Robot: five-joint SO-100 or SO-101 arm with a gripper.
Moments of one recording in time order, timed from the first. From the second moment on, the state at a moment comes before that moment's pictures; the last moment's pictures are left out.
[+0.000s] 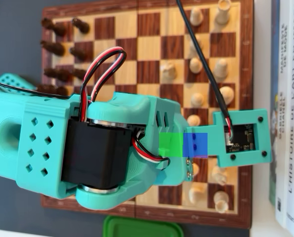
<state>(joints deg) 5.8 62.1 56.6 81.9 78.8</state>
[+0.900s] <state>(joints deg) 6.6 58.0 53.6 81.9 78.8</state>
